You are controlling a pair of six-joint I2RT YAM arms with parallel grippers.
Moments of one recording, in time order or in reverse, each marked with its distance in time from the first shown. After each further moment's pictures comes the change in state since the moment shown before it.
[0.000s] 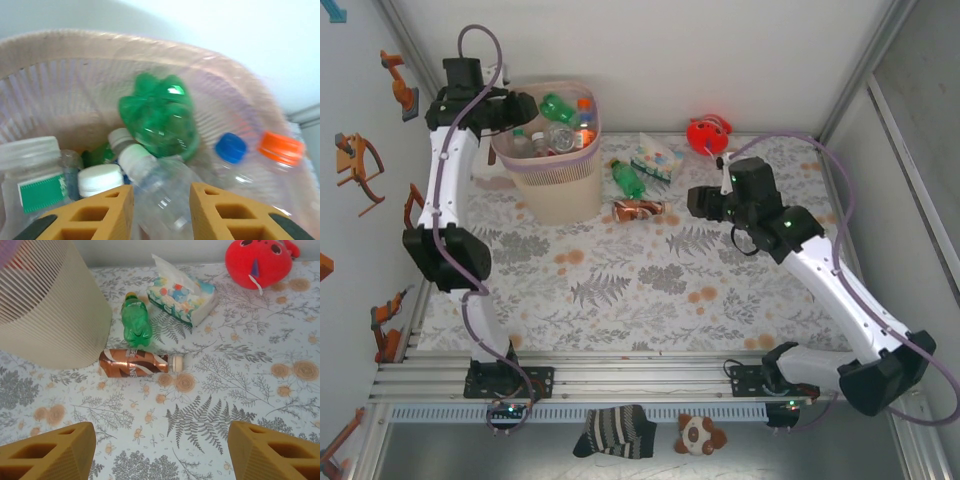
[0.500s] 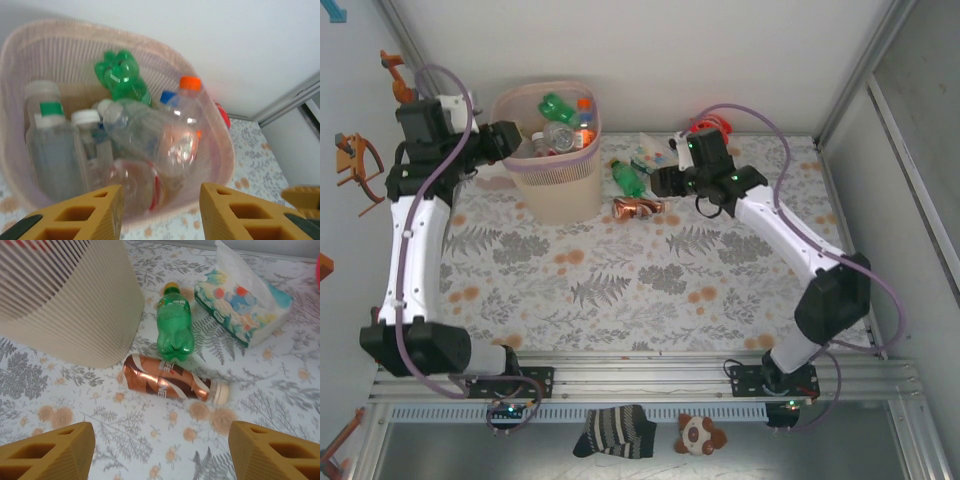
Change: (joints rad) left arm 0.053 -0.603 -0.629 0.198 0.069 -0.001; right arm -0.004 0.438 0.264 0.096 -0.182 -0.127
